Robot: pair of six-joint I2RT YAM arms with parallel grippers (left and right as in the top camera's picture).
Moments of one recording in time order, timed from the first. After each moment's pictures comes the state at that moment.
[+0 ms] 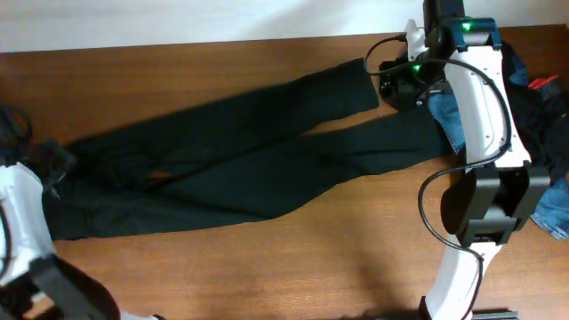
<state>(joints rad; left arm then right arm) 0.54 1.68 1.40 -0.86 -0.23 -0.34 -0.02 2.13 2.16 -1.29 -0.09 -0.05</state>
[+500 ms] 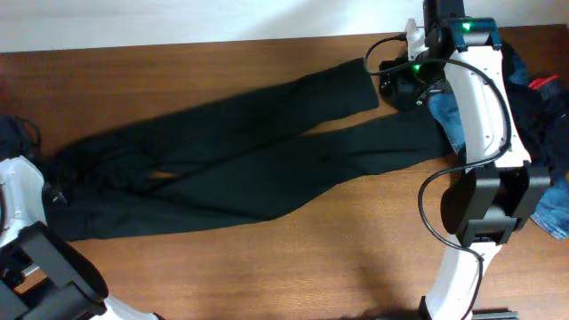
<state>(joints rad) 0.56 1.83 1.40 -0.85 -0.21 -0.34 -0.02 2.13 2.16 -1.28 -0.09 -0.05</state>
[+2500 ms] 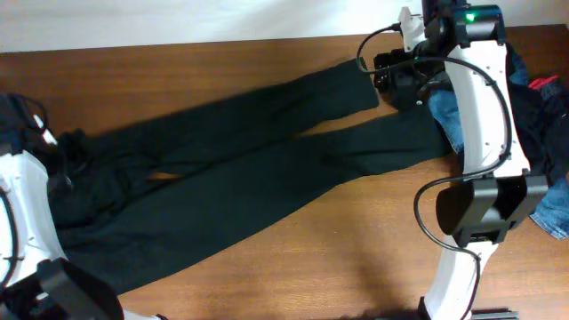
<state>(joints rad) 0.46 1.69 1.52 -1.03 0.03 -0.26 0.02 2.13 2.32 -1.41 -0.11 -0.11</state>
